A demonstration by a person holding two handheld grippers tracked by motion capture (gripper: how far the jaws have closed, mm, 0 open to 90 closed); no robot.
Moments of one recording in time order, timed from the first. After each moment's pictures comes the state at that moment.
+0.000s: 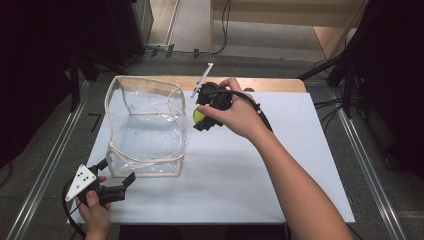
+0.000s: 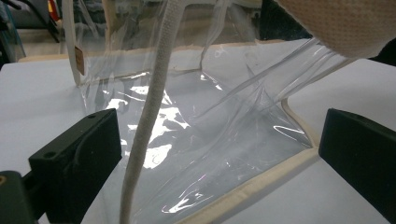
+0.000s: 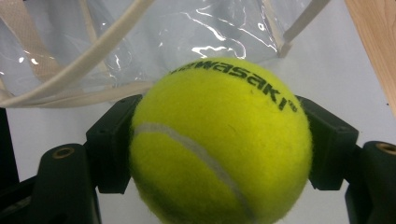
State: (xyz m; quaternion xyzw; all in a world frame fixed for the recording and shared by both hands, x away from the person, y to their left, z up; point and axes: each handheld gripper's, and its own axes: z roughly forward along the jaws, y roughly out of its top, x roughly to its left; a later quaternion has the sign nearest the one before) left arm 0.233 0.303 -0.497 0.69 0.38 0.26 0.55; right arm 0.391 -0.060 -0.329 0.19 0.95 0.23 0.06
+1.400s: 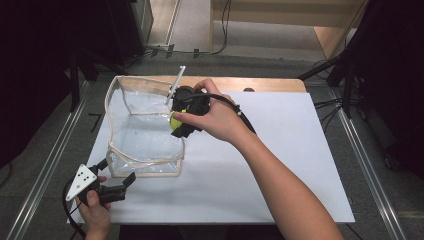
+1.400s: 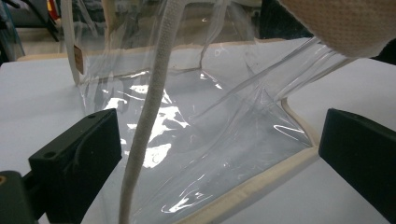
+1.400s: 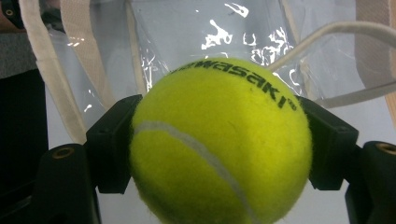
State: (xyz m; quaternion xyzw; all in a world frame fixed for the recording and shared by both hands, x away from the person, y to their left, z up) left arm 0.234 0.302 -0.497 0.69 0.38 0.26 0.55; right arm 0.367 -0.007 -0.309 0.12 0.96 0.24 0.06
